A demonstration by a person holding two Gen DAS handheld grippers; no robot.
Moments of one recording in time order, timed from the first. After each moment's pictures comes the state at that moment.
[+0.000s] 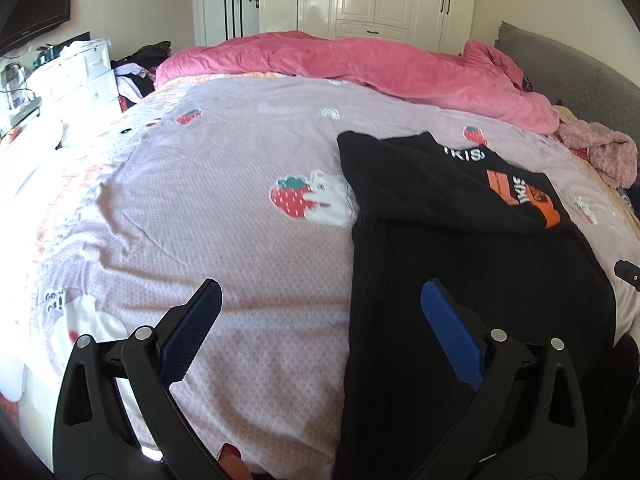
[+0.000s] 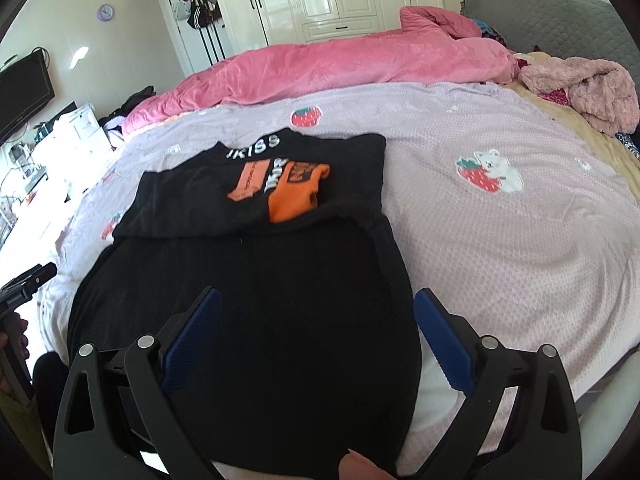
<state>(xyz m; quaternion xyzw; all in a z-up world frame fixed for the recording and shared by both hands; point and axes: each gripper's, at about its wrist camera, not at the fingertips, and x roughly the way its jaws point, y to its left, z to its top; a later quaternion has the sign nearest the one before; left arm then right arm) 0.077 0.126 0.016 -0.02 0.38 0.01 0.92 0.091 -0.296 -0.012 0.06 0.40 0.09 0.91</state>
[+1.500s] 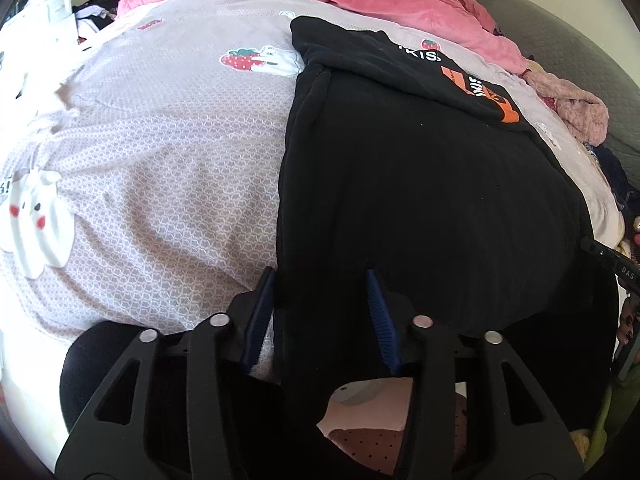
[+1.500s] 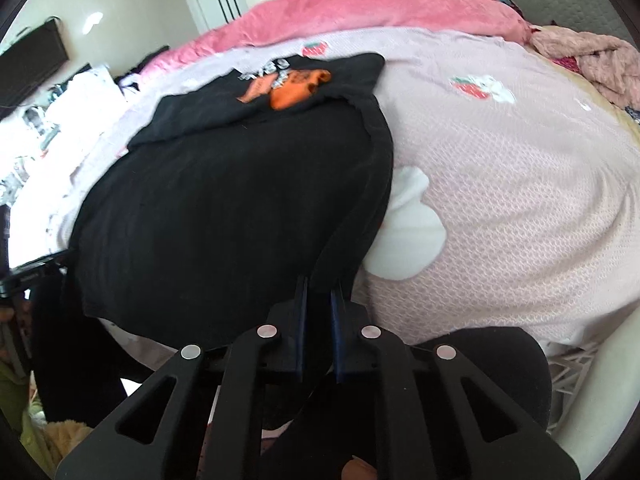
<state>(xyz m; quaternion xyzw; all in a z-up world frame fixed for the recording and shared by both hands) 0.017 0.106 -0.047 -0.06 0.49 -0.06 0.87 0.021 -0.315 -0.053 0.05 0.44 0.13 0.89</state>
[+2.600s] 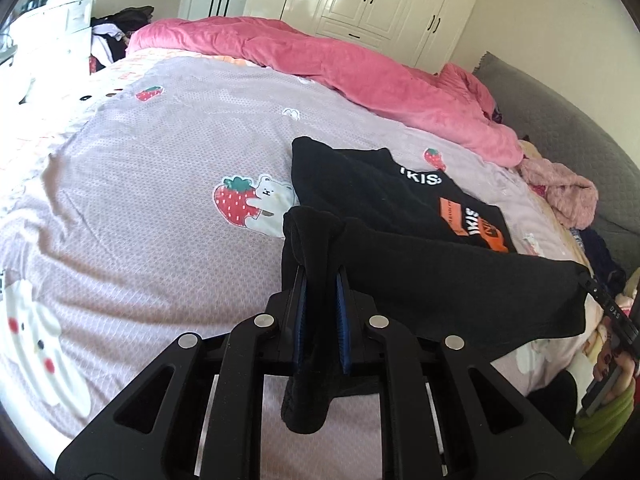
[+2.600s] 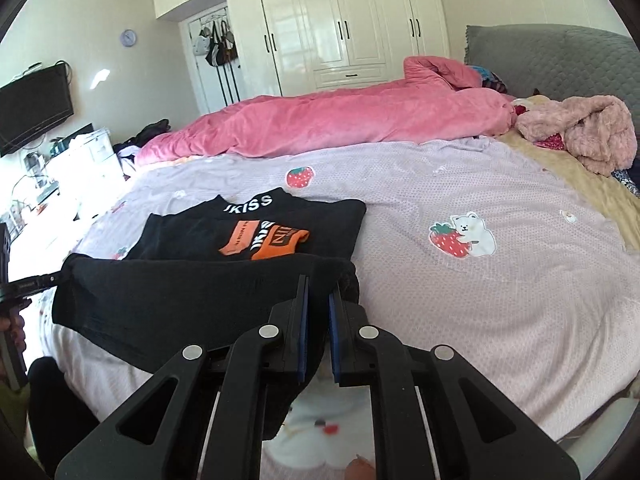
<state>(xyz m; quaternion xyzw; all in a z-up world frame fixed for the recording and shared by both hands) 0.100 0.127 0.023 -0.13 0.39 -0.05 0.91 0.099 -0.337 0.020 0.05 0.31 0.10 0.94</state>
